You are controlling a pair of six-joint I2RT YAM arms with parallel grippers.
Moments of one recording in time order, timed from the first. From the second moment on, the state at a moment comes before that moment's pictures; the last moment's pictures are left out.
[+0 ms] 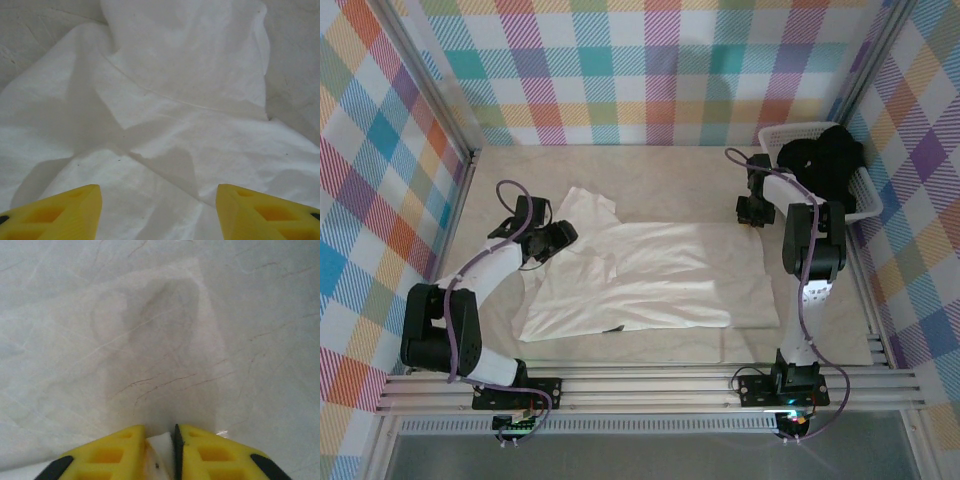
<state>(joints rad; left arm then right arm) -0.15 1.47 0.91 -0.39 0.11 -0.70 0.06 2.17 1.64 -0.82 0.07 0.27</state>
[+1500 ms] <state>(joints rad) -0.09 2.64 2.46 -0.99 0.11 -0.23 0.06 2.09 1.61 -0.73 -0.04 0.20</state>
